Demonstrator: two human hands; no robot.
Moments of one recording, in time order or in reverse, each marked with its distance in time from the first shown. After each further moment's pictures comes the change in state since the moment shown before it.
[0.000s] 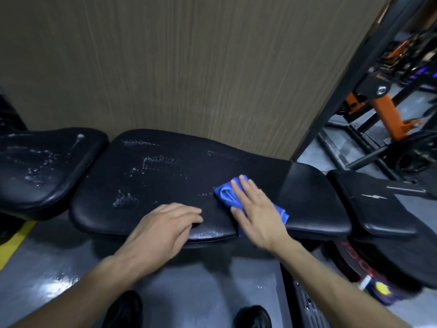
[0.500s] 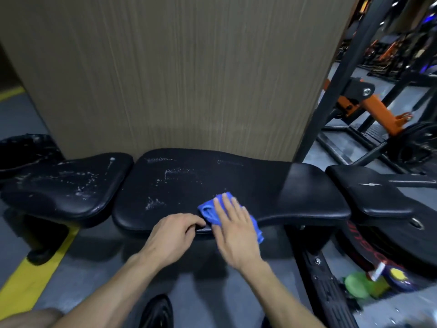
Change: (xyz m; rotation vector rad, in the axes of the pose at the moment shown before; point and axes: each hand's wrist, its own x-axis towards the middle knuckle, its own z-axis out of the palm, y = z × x) left_hand -0.032 0.009 -0.033 -0.065 -0.104 -0.239; right_hand -0.044 -0.108 0.035 0.019 0.159 0.122
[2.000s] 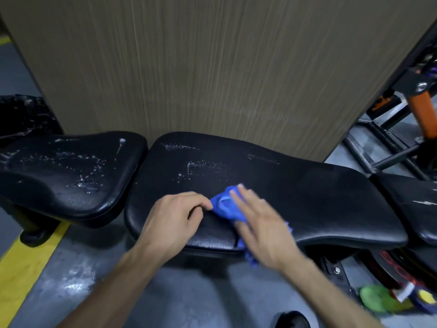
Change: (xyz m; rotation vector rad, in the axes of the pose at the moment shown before) left_hand 0.036 -0.067 -0.034 -0.260 0.201 -0.079; right_hand 0.071 -0.011 0.002 0.009 -0.178 -0.181
